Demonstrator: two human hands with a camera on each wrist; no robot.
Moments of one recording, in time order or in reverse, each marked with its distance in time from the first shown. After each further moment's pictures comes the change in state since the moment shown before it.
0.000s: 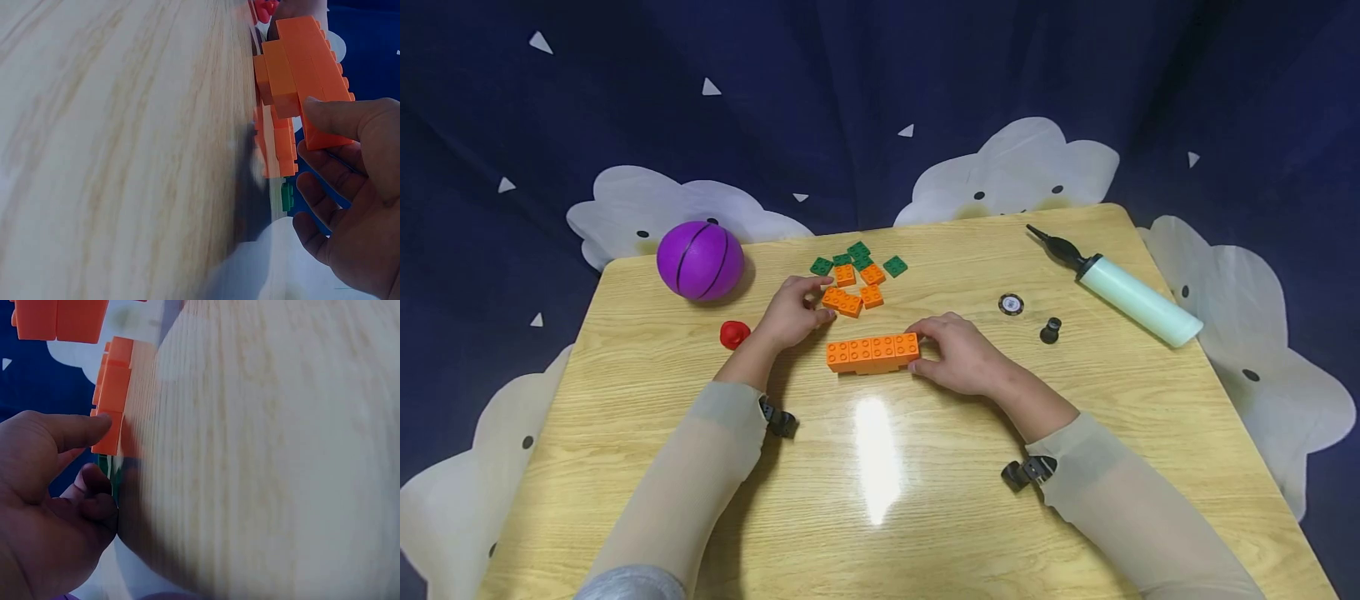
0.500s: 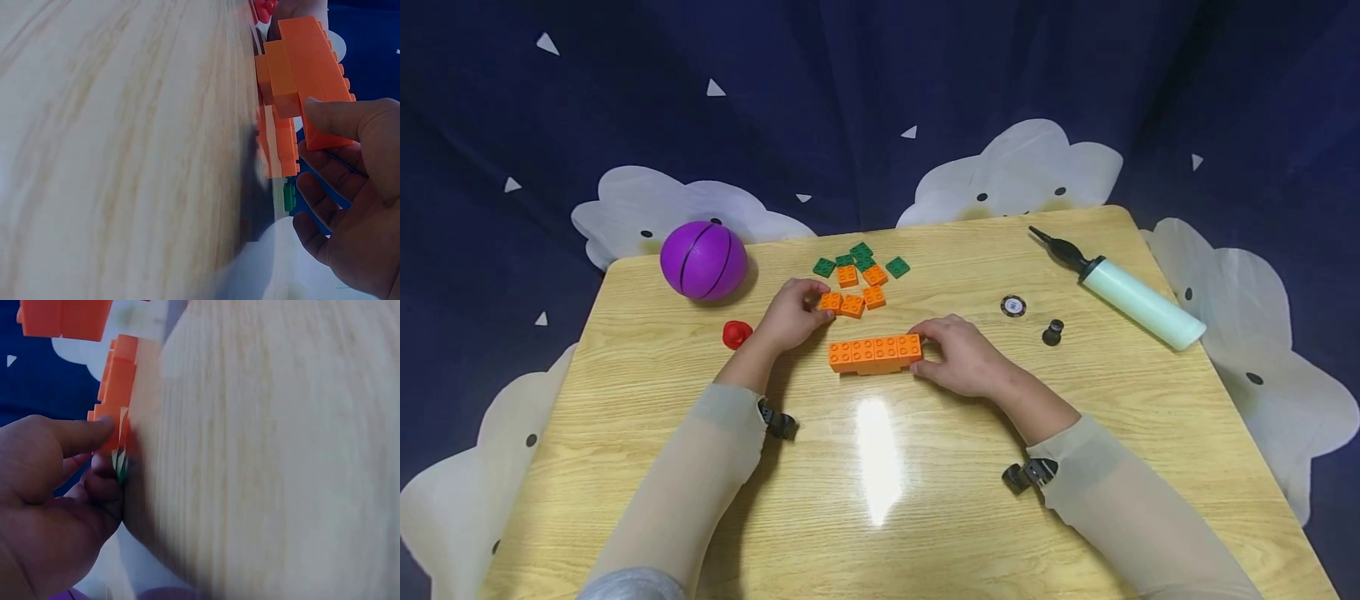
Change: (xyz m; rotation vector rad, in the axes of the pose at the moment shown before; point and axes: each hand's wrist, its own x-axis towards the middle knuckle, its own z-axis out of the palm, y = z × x) left_hand -0.004 -0.001 -0.003 0.027 0.000 -0.040; right_hand 0.000 0.001 0.001 -0.001 -0.005 0.005
